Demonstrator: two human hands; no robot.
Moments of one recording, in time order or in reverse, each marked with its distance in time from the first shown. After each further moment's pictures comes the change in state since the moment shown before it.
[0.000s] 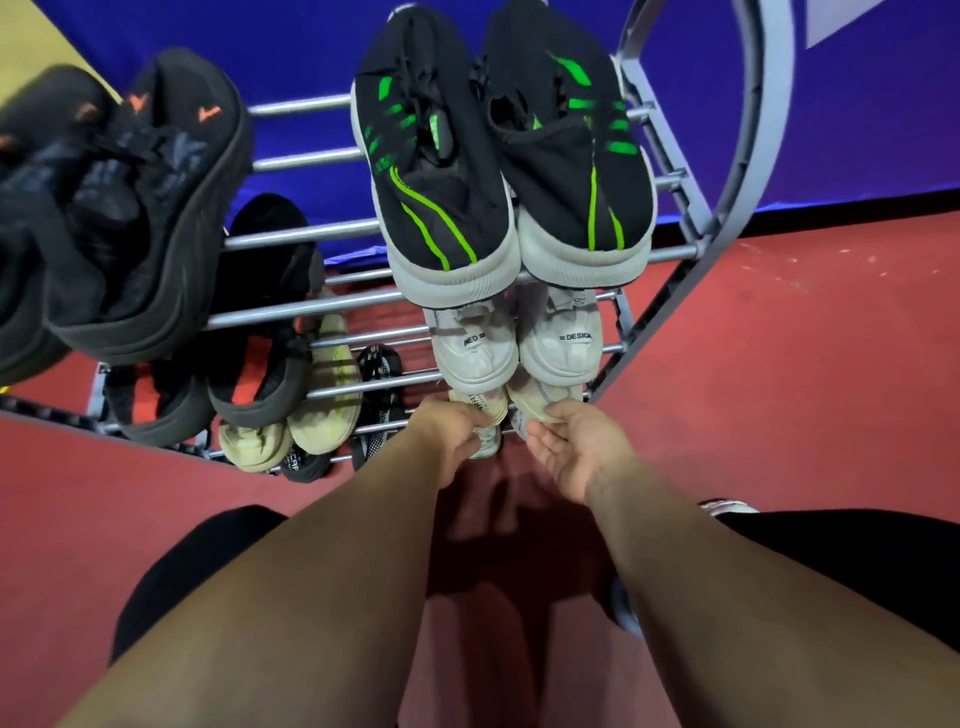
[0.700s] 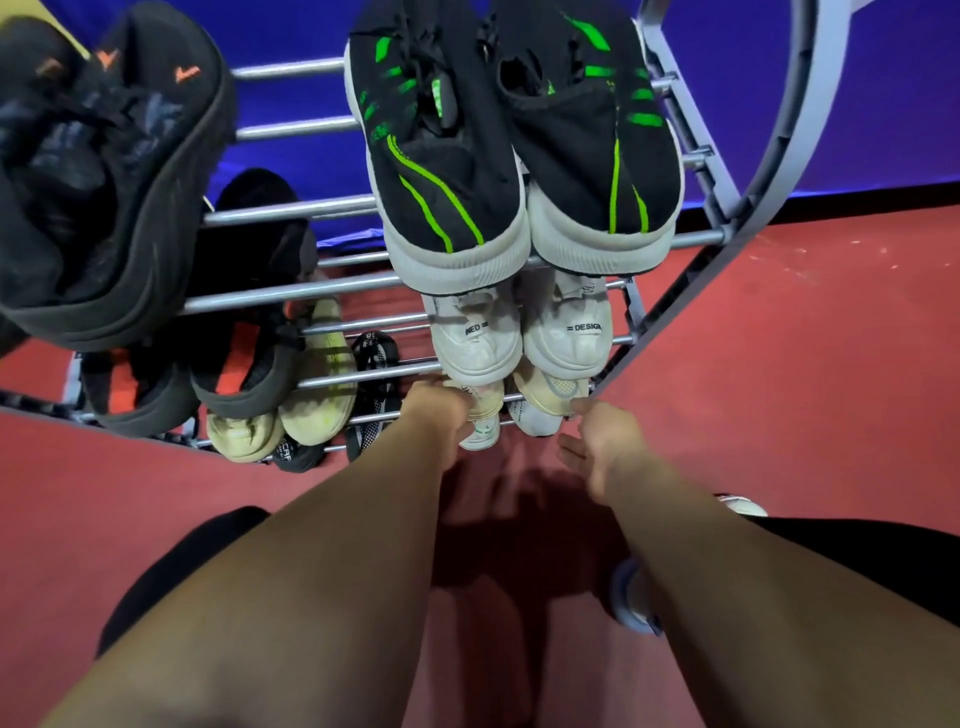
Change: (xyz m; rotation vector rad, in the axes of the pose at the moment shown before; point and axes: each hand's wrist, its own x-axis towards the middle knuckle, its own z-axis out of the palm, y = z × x) left_hand 0.025 0.002 0.001 -0.081 0.095 -0.006; right_hand 0.021 -0.004 -0.017 -0.263 0.156 -0.078
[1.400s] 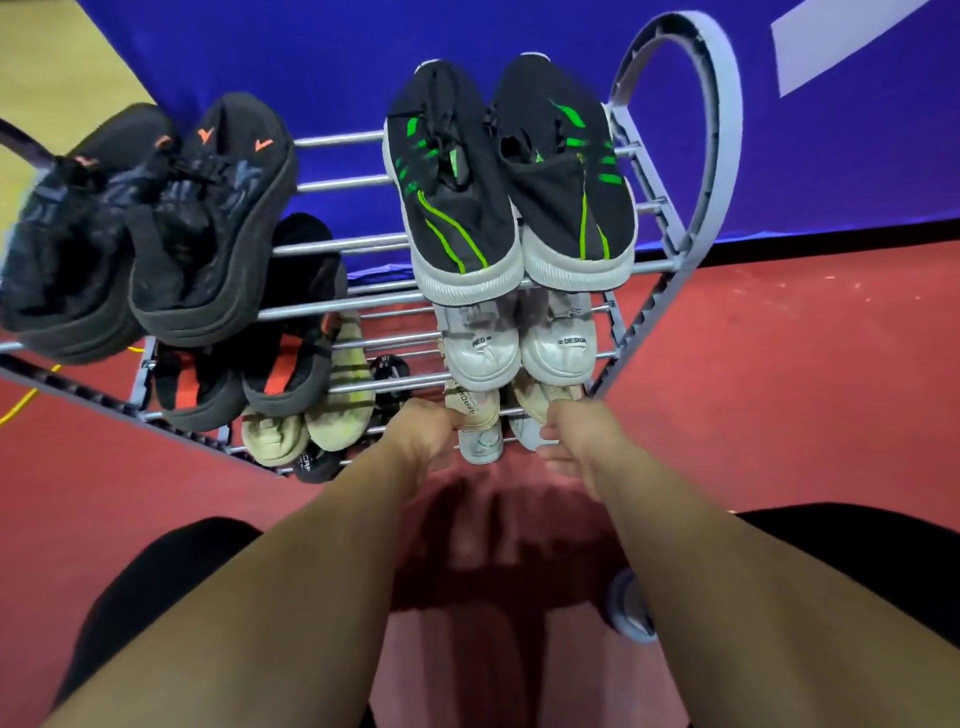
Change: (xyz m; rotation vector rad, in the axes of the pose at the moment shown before) left_hand -0.072 0.012 -0.045 0.284 -0.126 0.131; right_hand -0.059 -0.016 0.002 -0.321 -0.117 -0.172
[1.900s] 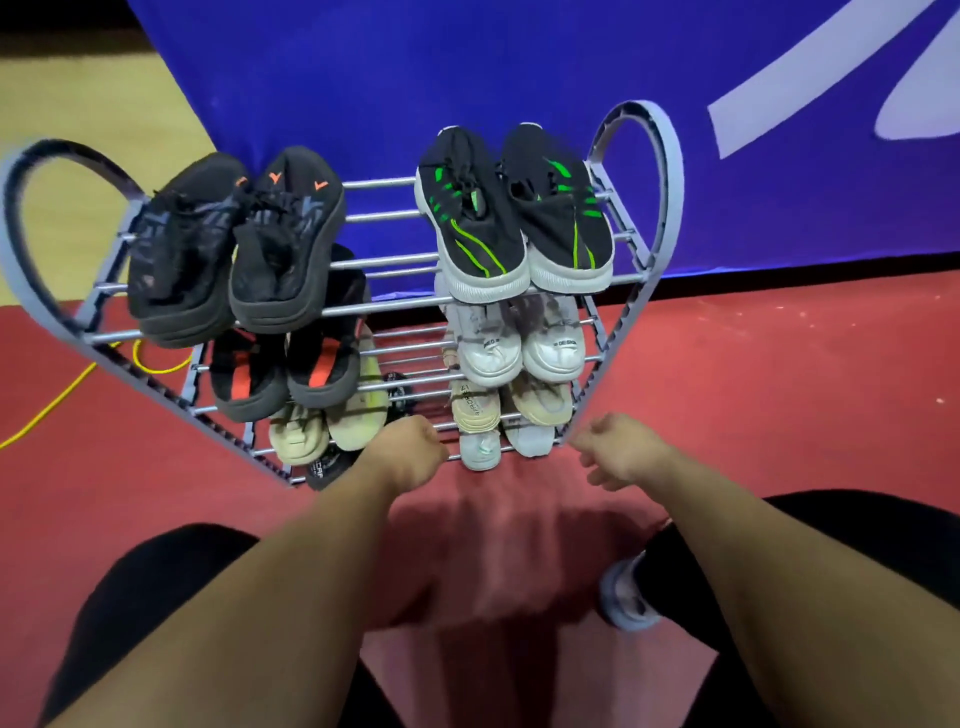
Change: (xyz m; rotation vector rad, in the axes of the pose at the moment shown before) left_hand -0.075 -0.008 -0.048 0.786 0.059 0.340; right_hand -0.060 0.012 -0.054 -0.581 -0.041 -0.224
